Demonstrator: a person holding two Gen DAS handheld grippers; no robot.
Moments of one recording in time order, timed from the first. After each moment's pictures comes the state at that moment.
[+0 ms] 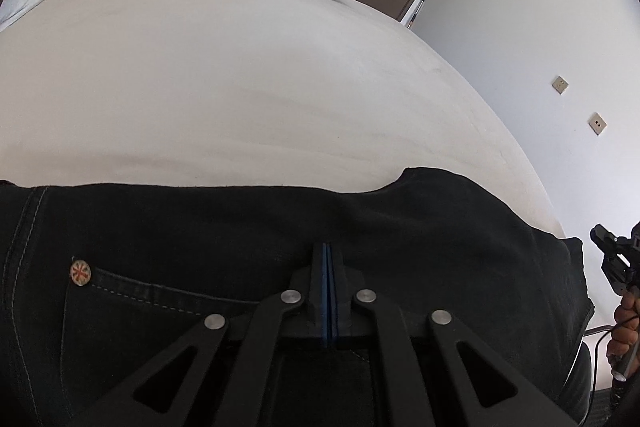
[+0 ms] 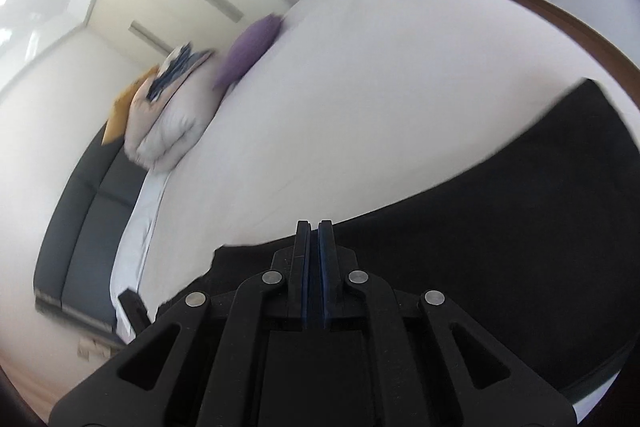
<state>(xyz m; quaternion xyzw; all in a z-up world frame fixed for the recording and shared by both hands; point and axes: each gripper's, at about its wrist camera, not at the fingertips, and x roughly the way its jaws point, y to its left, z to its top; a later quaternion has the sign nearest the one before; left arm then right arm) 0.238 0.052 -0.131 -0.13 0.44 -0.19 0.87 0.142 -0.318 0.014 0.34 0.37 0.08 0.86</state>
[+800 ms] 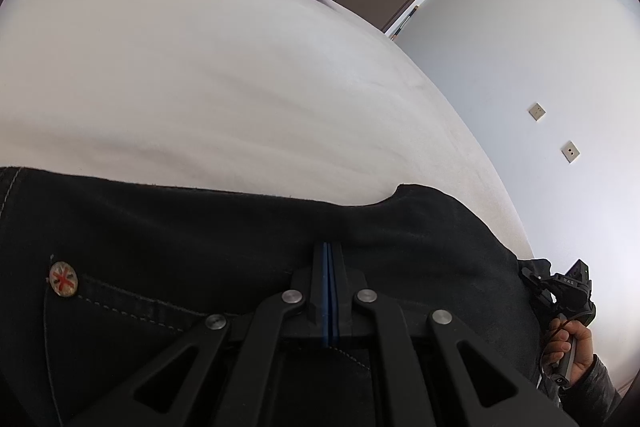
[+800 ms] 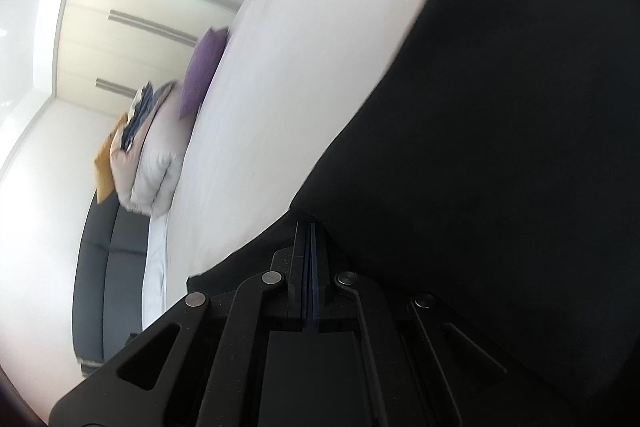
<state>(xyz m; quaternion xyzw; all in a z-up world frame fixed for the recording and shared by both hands) 0.239 0.115 -0.141 -0.20 0.43 -0.24 0.85 0.124 -0.394 -0.103 0.49 0.36 0.00 0.80</state>
